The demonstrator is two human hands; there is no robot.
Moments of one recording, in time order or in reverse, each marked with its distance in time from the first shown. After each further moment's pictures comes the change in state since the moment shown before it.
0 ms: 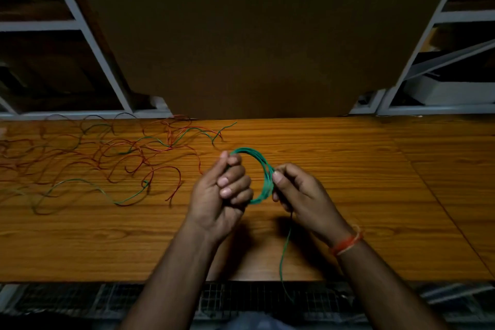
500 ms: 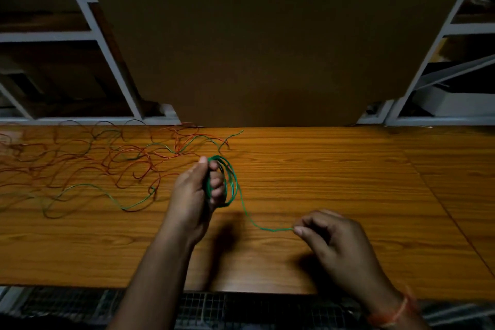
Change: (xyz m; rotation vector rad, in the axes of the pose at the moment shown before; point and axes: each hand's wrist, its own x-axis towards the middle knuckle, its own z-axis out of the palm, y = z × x) left_hand -0.007 0.033 -0.008 0.538 0.383 0.300; right_hand -0.058 -0.007 -0.019 -0.495 0.102 -0.155
